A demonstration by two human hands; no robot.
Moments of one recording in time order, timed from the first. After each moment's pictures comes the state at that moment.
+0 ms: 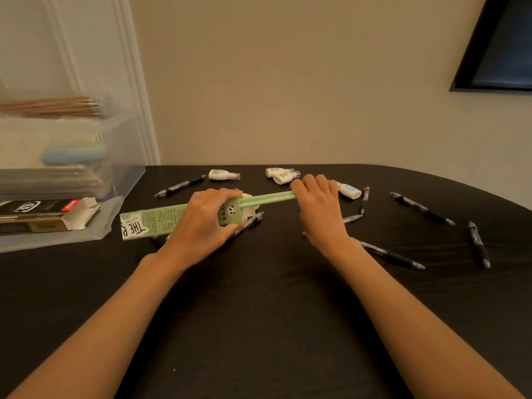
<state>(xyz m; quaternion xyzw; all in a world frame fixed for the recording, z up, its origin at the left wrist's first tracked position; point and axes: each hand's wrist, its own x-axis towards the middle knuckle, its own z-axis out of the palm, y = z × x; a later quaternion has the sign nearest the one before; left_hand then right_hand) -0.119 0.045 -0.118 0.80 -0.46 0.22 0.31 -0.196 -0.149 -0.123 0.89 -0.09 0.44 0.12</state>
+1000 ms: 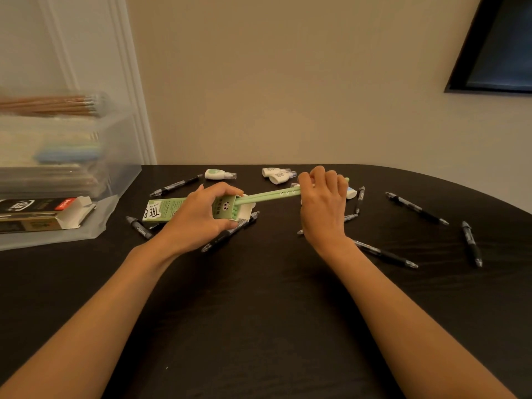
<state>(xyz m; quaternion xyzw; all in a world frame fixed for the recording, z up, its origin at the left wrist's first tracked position) -0.126 0.045 -0.095 0.82 -0.43 0.04 0.37 -0.195 -0.155 -0.126 0.82 -0.16 0.52 0.18</state>
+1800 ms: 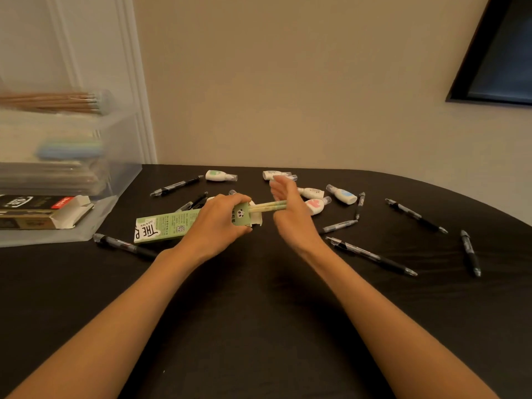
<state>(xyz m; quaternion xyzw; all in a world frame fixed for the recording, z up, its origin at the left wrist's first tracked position) -0.130 0.022 -0.110 0.85 -0.40 0.09 0.33 -0.200 -0.108 -0.108 0.81 -0.11 0.24 -0.52</state>
